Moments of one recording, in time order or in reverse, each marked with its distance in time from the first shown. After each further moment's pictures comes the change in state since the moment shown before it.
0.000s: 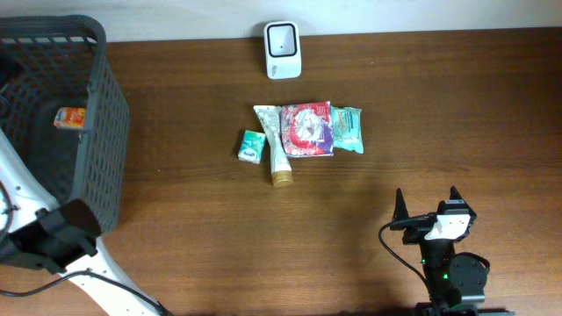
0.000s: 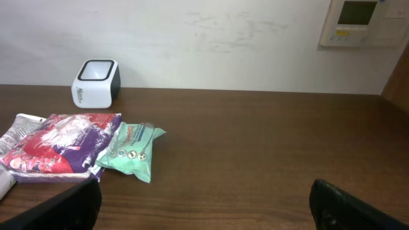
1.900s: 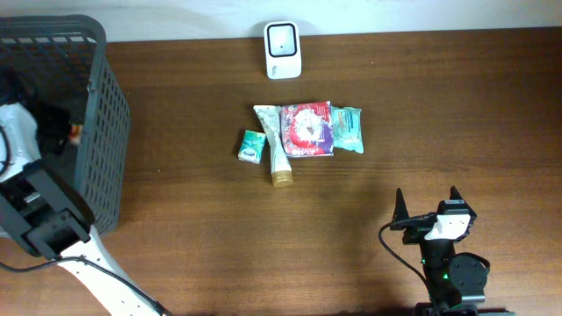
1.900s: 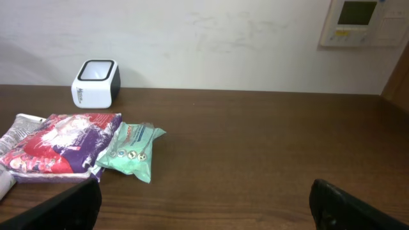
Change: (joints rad) left arm 0.051 0.175 -0.605 0.461 0.198 -0.251; right arm 0.000 -0.001 0.000 0.000 0.000 0.000
